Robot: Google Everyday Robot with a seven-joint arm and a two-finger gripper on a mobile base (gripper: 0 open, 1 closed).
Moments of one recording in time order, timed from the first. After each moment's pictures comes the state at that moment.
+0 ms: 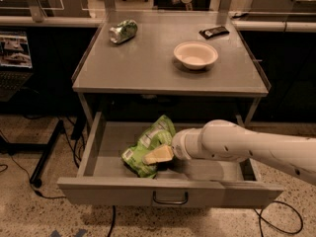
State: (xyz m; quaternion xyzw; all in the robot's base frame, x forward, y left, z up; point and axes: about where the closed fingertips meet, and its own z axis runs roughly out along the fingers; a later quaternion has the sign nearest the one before) arm 0.564 -0.030 0.629 -0.31 0.86 0.20 0.35
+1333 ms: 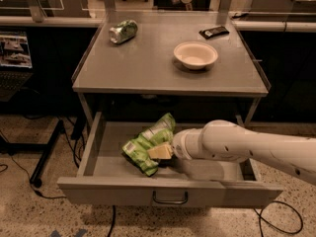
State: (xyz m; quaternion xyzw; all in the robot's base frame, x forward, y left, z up) arm 0.562 -0.031 0.625 -0.31 0.87 0.20 0.34
